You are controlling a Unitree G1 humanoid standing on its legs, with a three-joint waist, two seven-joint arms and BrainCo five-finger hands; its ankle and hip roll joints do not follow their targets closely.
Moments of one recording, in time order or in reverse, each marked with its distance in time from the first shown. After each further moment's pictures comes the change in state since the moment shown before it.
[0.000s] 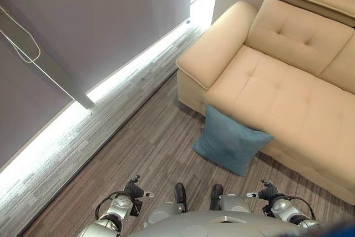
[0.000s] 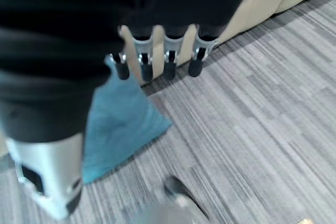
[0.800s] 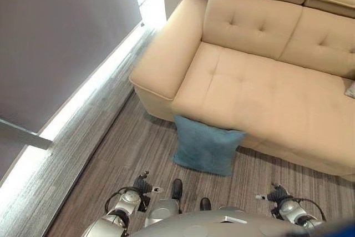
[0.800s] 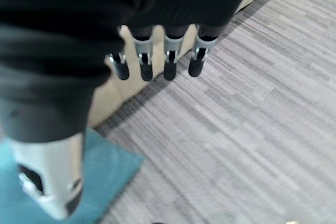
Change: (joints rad) left arm -0.048 -0.040 -0.039 0.001 -0.003 0.003 -0.002; right arm -0.004 -0.036 0.001 0.042 0.002 -0.001 -0.016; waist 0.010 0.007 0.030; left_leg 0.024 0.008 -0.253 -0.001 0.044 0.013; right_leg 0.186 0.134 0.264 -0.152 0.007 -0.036
